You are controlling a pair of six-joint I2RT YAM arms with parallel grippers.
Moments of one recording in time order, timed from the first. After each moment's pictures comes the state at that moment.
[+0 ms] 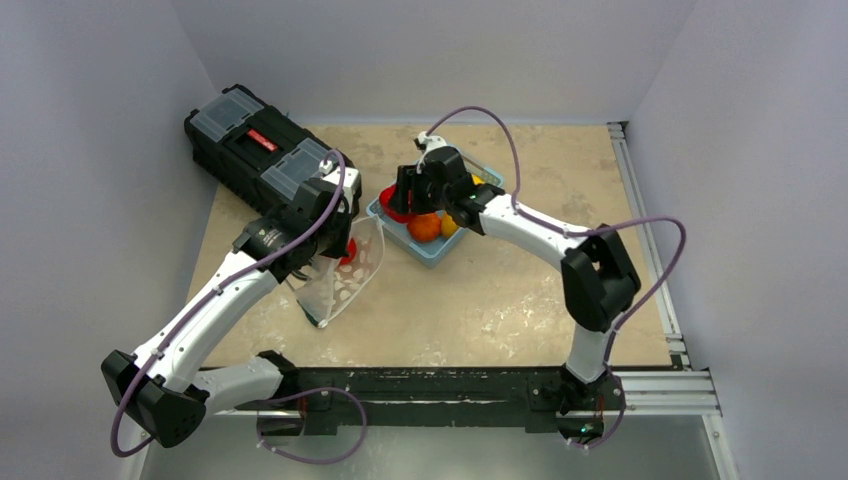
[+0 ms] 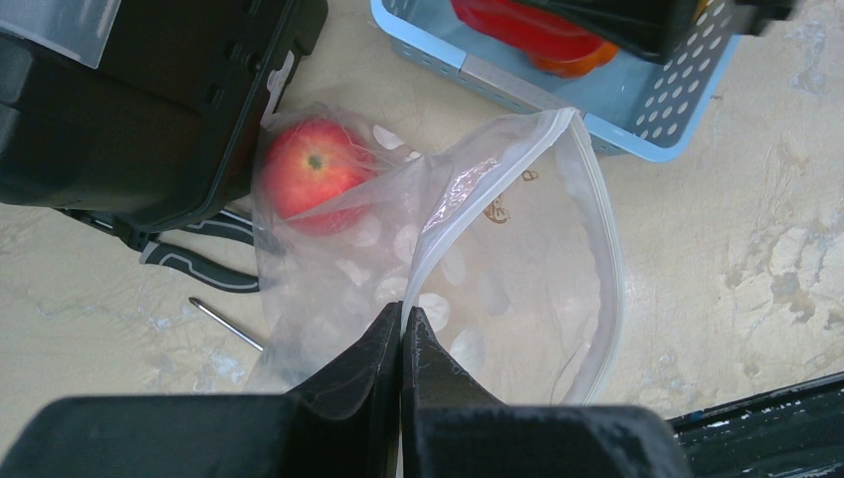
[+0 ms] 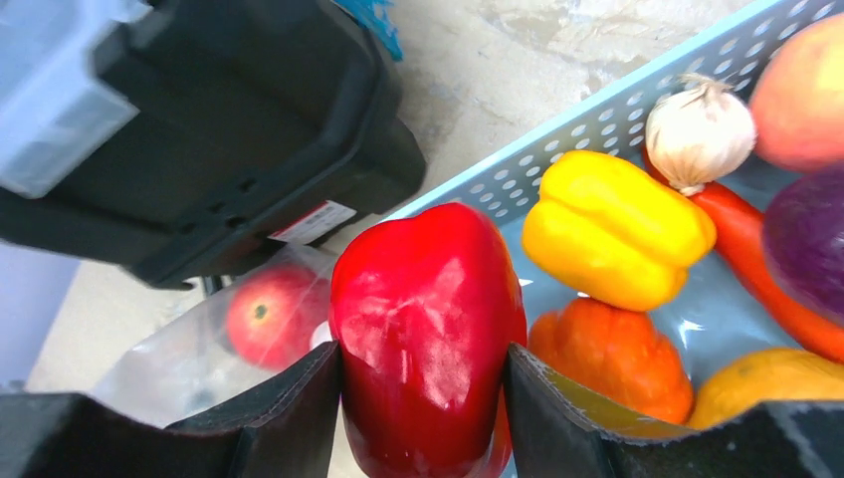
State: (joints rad) left arm -0.57 1.12 1.16 -0.85 -0.21 -0.26; right arm 0.71 1.87 1.44 -0.13 -0.04 0.47
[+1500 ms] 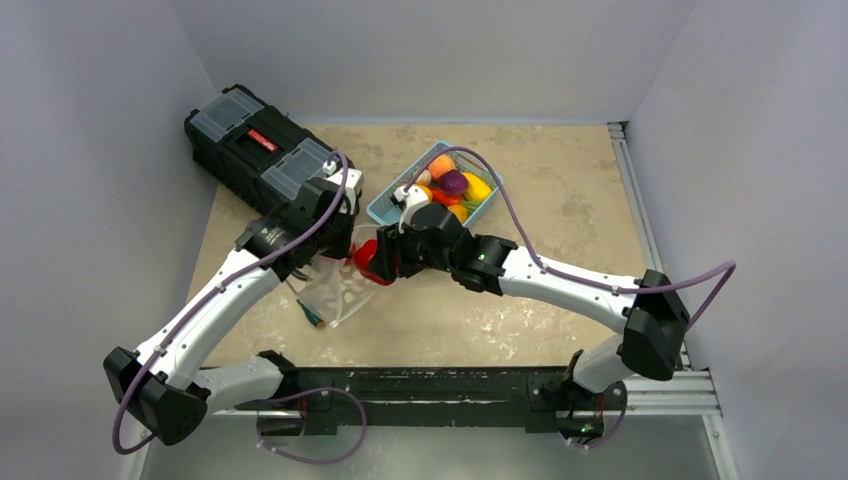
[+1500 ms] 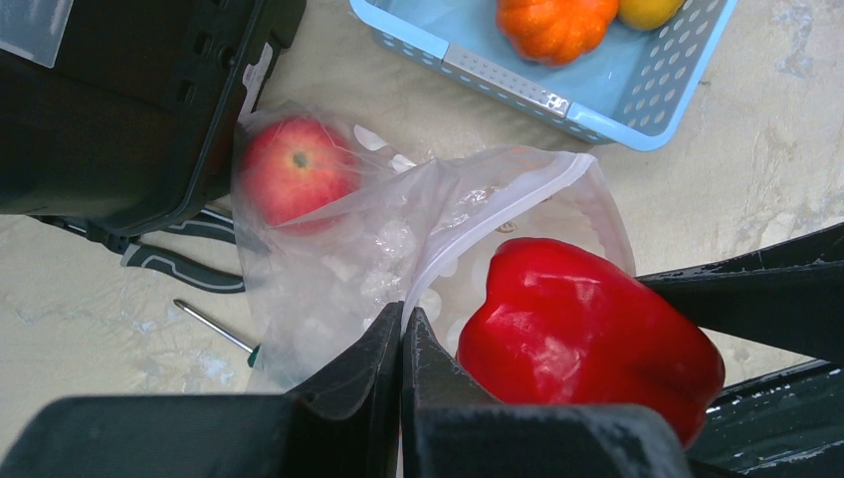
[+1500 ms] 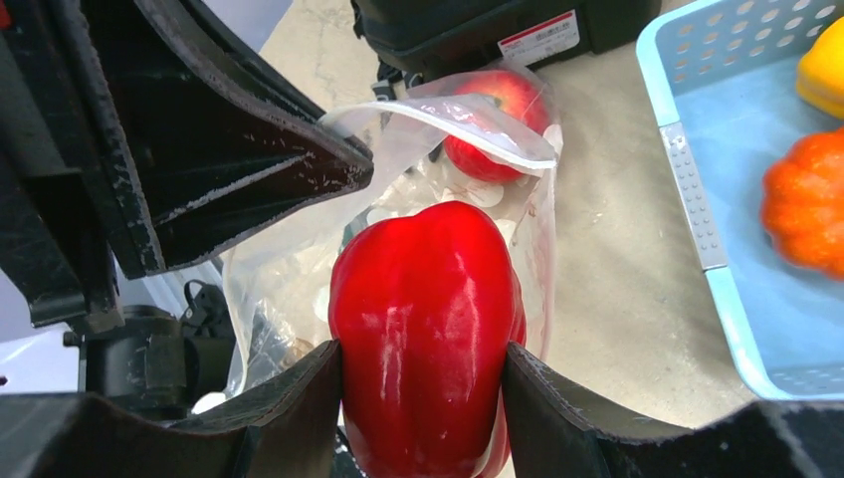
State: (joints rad) left arm -0.57 1.13 1.16 -0.85 -0.18 -0.26; right arm 1.03 1.50 1.19 -0.19 0.02 0.52
